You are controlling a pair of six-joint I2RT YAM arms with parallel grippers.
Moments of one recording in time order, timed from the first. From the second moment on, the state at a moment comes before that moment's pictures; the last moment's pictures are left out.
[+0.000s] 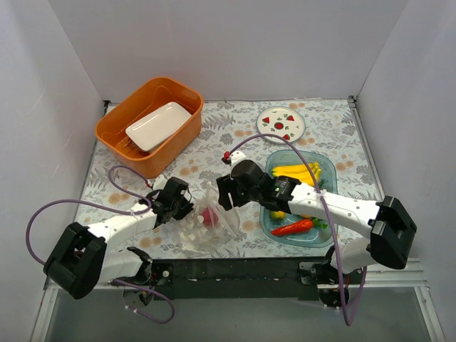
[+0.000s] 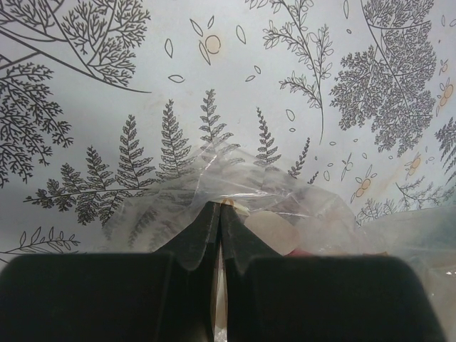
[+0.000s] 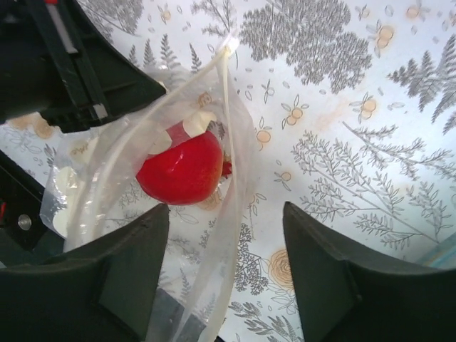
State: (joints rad) left arm -0.57 1.18 0.47 -0.26 -0.22 -1.22; right arm 1.05 1.43 1.04 -0.35 0.10 0.46
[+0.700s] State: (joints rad) left arm -0.57 1.21 0.48 -0.24 -0.20 -1.21; right arm 1.06 1.65 1.08 -0.23 -0.17 0.45
